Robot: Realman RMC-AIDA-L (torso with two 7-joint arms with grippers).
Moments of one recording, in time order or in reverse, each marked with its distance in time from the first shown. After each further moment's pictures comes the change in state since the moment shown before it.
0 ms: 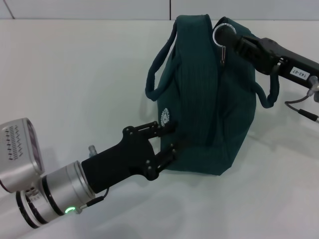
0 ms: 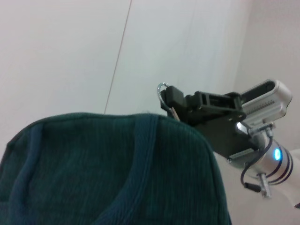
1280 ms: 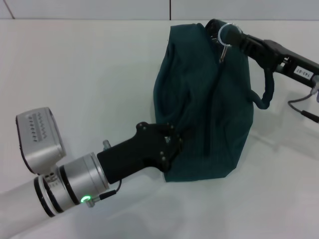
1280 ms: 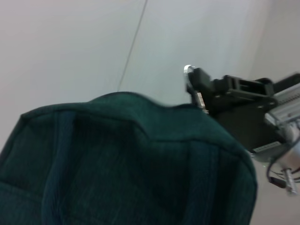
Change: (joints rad) left arm -0.073 -0.001 -0.072 -0.064 0.045 -0.107 -0.049; right arm -0.016 0.000 -0.003 0.002 0.023 0.020 0.047
